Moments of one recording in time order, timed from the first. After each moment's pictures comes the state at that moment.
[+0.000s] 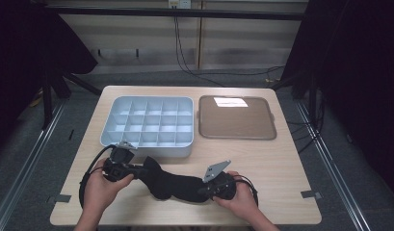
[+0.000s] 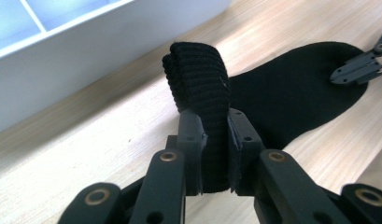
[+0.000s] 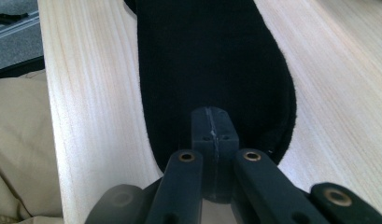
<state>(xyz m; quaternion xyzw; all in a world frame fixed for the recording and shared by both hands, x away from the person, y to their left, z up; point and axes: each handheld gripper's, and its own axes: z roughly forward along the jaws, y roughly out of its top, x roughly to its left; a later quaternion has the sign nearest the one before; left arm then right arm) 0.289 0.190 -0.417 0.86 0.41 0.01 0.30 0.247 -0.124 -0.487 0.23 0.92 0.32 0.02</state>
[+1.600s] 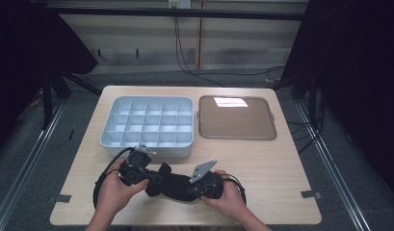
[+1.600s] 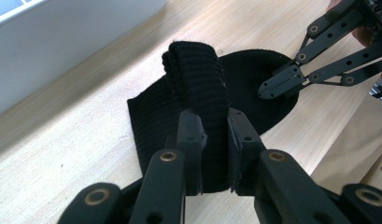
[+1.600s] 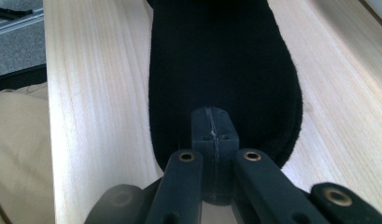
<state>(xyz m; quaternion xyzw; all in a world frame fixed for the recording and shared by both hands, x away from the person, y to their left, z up) 0.279 0.150 -0.413 0.89 0.36 -0.02 0.29 0.253 -0.091 -0.488 0.20 0.92 0.33 0.02</state>
